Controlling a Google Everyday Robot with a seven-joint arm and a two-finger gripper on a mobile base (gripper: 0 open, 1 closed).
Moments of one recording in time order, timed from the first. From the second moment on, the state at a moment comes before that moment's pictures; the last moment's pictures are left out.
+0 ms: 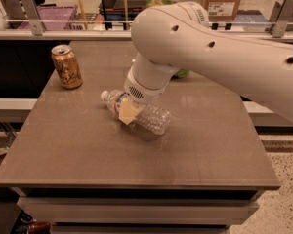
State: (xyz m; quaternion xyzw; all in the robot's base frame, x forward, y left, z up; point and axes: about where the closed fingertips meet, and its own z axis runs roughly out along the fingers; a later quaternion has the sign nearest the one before) arm 0.529 0.030 0.829 -0.47 0.86 0.07 0.18
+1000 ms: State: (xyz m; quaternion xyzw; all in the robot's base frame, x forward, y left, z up) arm 0.527 0.030 0.831 -0.47 0.86 0.07 0.19
